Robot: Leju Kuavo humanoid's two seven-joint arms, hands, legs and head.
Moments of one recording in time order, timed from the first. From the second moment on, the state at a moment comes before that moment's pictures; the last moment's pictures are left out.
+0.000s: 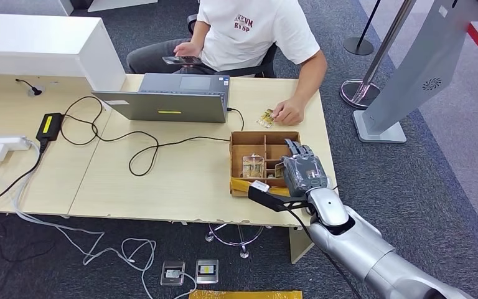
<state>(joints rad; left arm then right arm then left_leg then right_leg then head) -0.12 0.03 -1.20 -0.33 0.94 0.66 -0.11 -0.75 -0.20 1.02 -0.92 0.79 -0.20 0.29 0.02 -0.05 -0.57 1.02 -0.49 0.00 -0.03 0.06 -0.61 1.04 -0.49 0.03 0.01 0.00</state>
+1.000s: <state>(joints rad) -0.13 0.03 -1.20 -0.33 0.91 0.66 -0.12 -1.02 -0.21 0.93 -1.00 0.83 -0.25 0.40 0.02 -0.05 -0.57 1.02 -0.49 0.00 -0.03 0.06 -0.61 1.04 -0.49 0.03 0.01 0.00</state>
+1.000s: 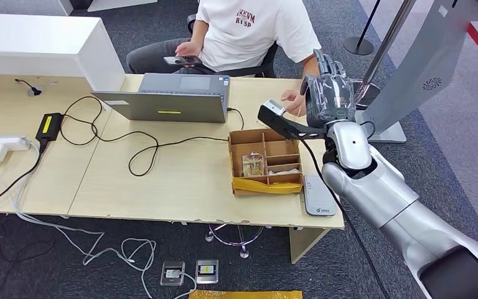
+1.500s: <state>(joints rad) -0.16 0.04 -1.21 -0.33 0.84 0.60 -0.06 -1.15 -0.19 0.96 -0.93 0.84 -0.15 0.41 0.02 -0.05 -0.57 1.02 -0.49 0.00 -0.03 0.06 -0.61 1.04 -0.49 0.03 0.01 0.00</state>
